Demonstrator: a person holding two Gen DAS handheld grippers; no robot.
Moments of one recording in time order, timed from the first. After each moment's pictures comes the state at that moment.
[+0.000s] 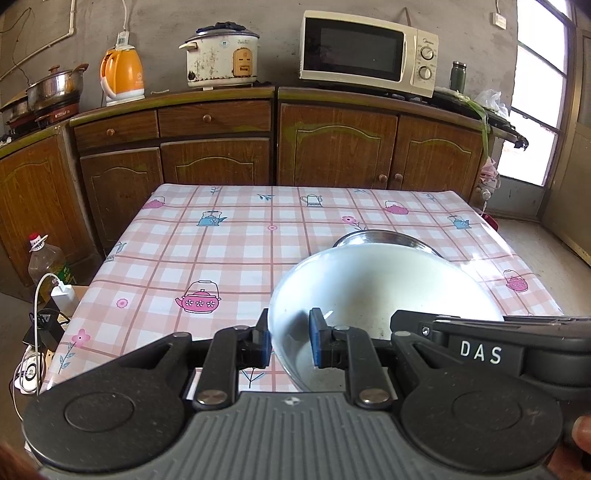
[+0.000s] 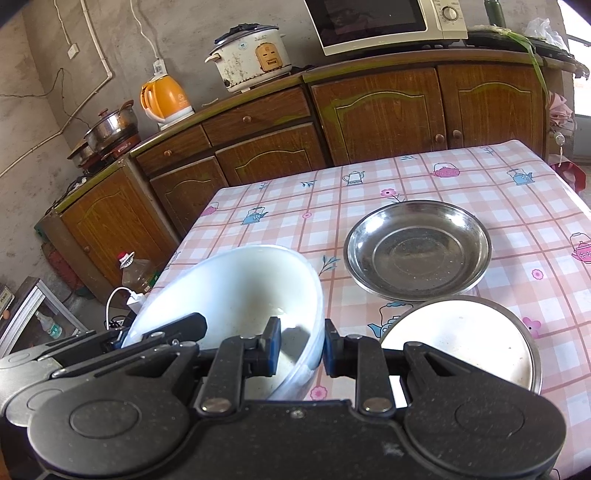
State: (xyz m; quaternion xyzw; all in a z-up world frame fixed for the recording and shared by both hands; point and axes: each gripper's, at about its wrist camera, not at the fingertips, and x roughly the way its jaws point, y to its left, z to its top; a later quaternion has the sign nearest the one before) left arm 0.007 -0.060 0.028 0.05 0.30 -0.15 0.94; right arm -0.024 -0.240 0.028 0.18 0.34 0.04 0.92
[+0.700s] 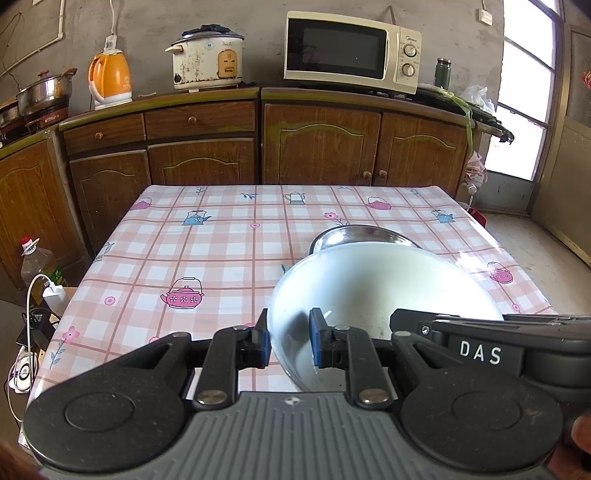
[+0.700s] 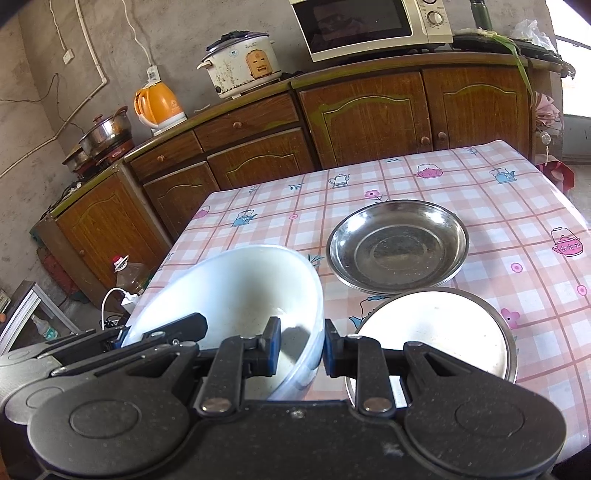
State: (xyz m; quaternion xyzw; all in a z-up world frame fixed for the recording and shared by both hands) left arm -0.009 -0.074 0.027 0.05 0.30 -0.17 0.94; right arm -0.045 -0.255 0.029 0.18 0.33 0.03 0.93
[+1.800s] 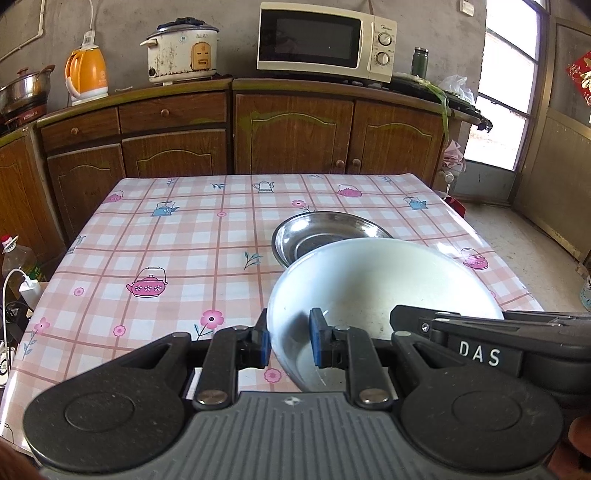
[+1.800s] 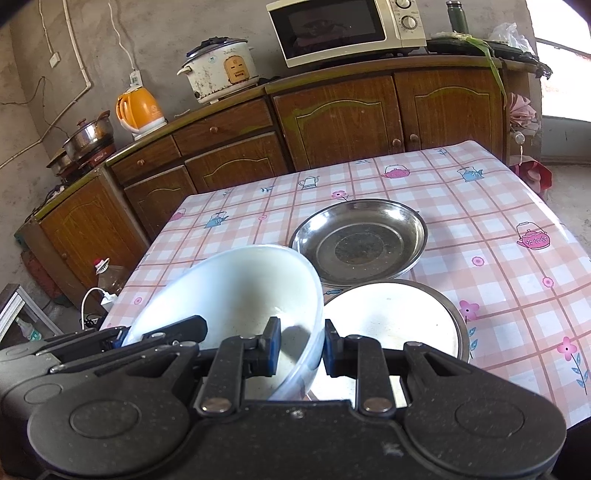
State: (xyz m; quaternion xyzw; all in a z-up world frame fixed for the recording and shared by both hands) left arm -0.020 -0.099 0.017 0.05 0.31 -0.20 0.93; right arm -0.070 -0.281 0.021 0.17 0.33 0.00 0.93
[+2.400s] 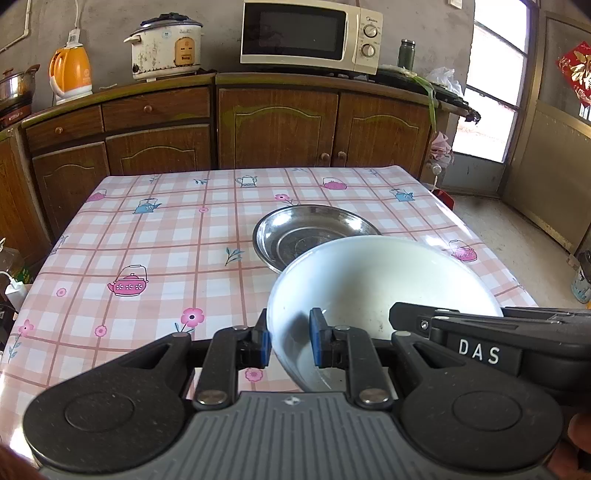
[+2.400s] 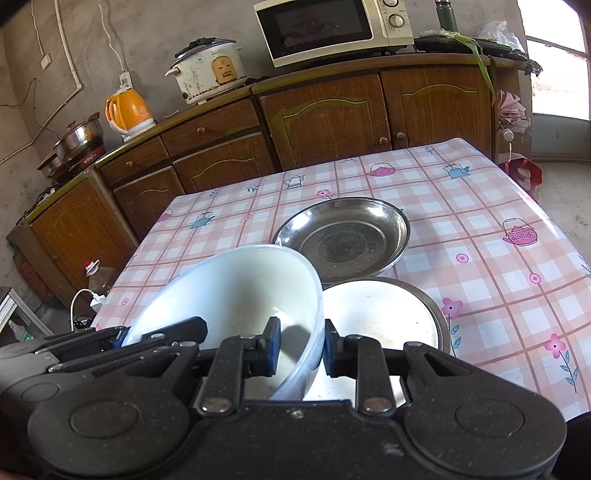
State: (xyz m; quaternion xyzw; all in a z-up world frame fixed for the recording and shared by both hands) left arm -0.016 -0.111 0.010 0.06 0.32 -0.22 0.92; right arm -0.072 -0.292 0.015 0.17 0.33 -0.02 0.93
